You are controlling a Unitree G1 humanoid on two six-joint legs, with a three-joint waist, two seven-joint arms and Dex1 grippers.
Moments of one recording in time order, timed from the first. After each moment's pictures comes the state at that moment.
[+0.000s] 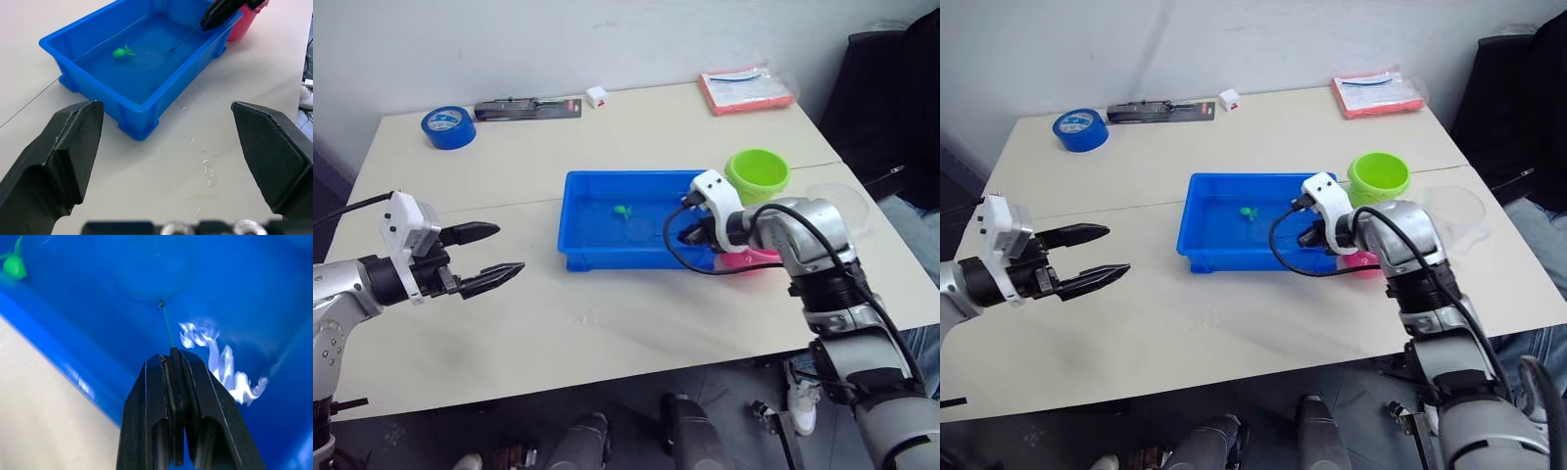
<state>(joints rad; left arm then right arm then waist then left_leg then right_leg) -0.11 0.91 0.44 -0.32 -0.66 0.65 -0.90 -0.95 -0.44 0.22 0.18 0.19 1.20 0.67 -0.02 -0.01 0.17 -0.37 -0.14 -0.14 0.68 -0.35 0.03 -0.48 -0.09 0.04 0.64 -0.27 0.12</state>
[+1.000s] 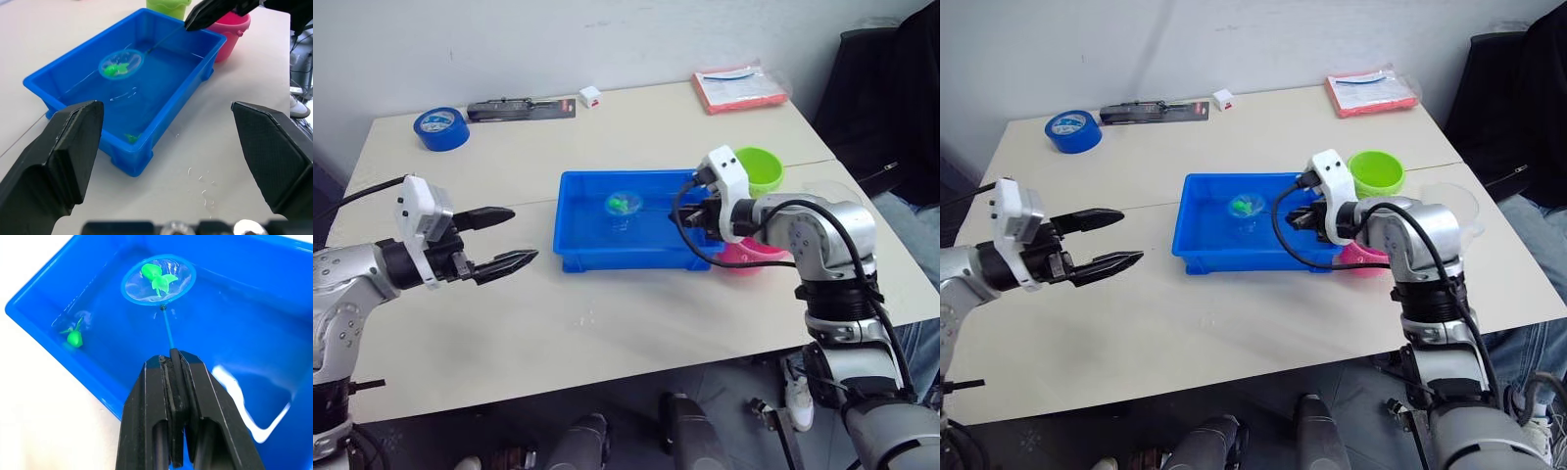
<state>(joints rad) -0.26 0.87 0.33 -0.25 -0.66 0.60 -0.92 -0.87 -0.44 0.02 -0.06 0.35 1.23 0.61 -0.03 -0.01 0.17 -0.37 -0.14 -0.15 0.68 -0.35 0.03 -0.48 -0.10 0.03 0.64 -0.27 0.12</state>
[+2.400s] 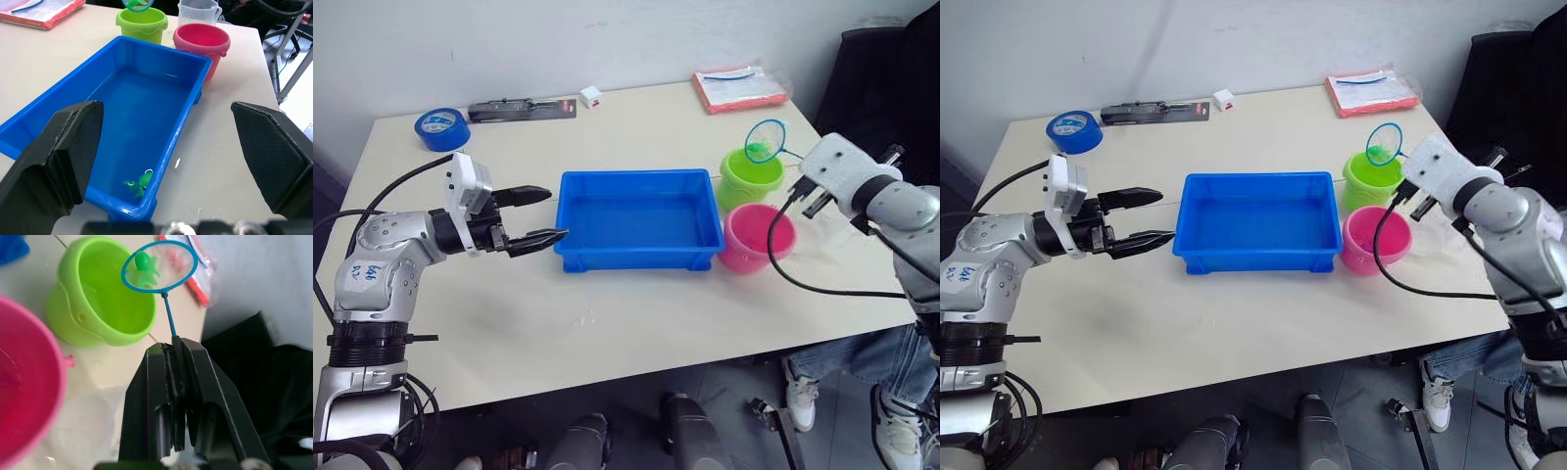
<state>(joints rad) -0.55 0.75 0.14 0.06 -0.54 0.43 -1.07 -0.62 -1.01 0.17 -0.03 -0.18 0.43 0.51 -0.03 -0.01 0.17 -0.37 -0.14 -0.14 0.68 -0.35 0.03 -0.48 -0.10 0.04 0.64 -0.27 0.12</state>
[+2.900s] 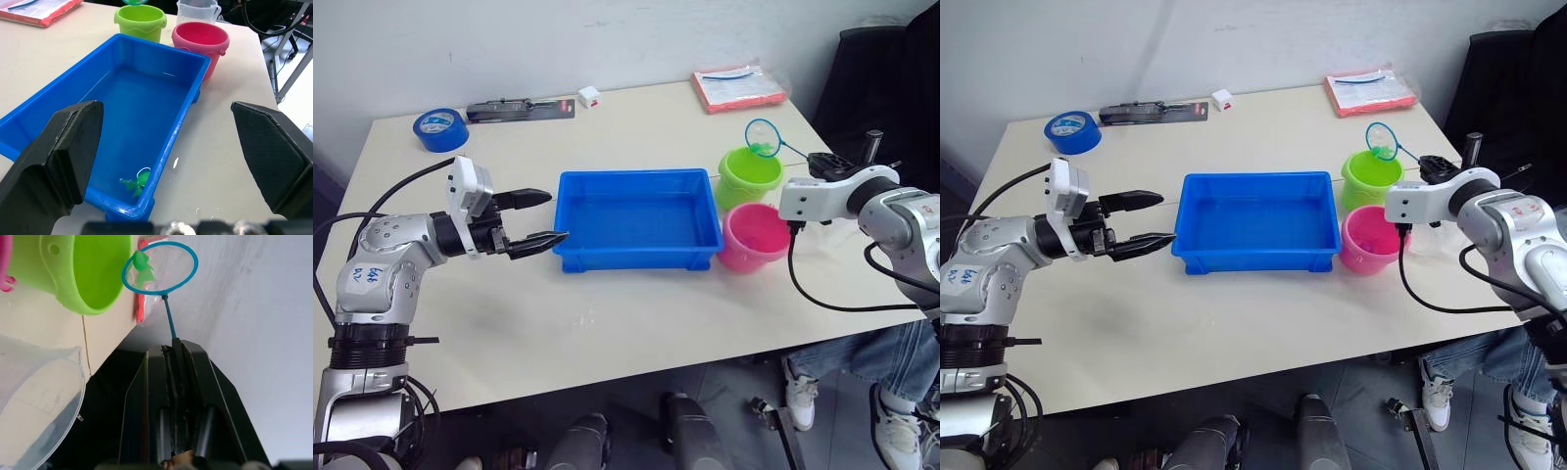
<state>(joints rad) -0.54 0.75 0.14 0.05 -0.54 0.43 -1.07 -0.63 -1.10 0.28 0.04 -0.63 0.08 0.42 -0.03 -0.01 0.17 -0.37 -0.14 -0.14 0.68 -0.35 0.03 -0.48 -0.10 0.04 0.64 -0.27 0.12</state>
